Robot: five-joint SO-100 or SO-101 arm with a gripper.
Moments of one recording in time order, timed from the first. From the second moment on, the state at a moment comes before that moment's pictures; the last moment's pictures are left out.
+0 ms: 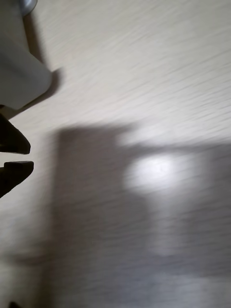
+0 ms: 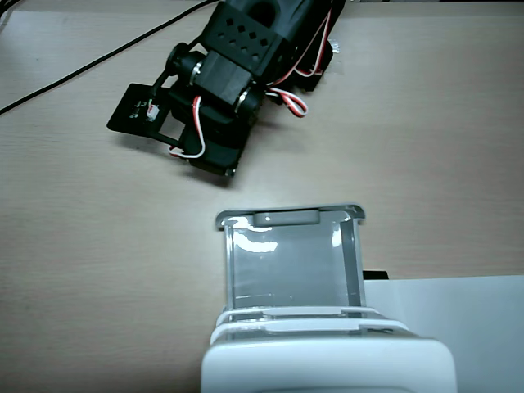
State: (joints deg) arm 27.1 127.3 131.0 68.3 -12.2
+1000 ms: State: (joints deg) arm 14.0 138.1 141.4 61.0 -15.6
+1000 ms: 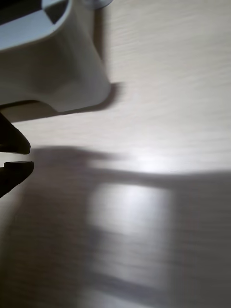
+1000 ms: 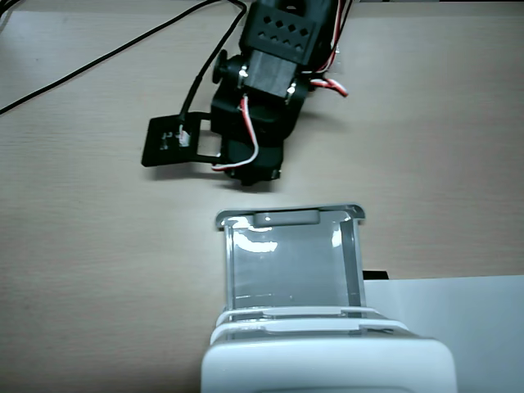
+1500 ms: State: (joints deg) arm 4.5 140.6 147.0 55.1 -12.6
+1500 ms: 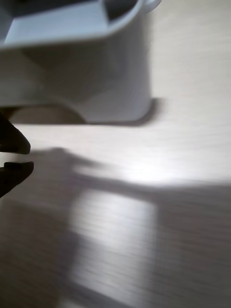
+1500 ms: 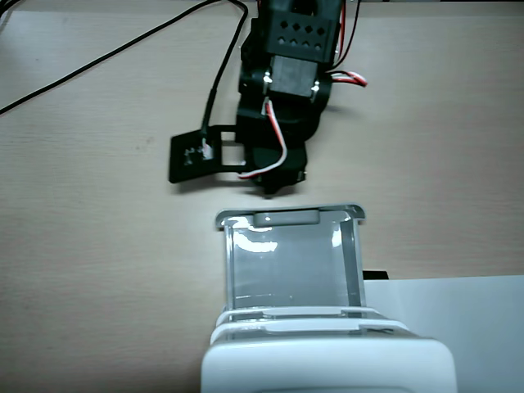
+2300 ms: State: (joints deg) arm -1.1 112.8 127.6 40.3 -11.5
